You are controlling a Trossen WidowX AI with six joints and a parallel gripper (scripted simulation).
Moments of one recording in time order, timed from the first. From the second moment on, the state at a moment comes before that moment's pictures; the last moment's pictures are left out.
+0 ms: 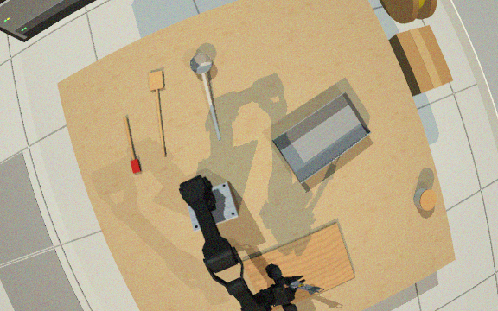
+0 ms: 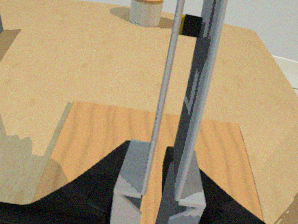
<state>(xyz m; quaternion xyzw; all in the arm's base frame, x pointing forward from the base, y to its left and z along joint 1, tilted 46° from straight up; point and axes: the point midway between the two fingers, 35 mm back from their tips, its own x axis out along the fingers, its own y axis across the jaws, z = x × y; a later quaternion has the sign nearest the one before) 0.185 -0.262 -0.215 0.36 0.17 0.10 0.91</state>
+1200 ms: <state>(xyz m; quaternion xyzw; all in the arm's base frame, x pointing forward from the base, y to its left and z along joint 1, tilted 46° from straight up) 0.200 -0.259 -0.224 0.36 0.27 0.15 0.88</state>
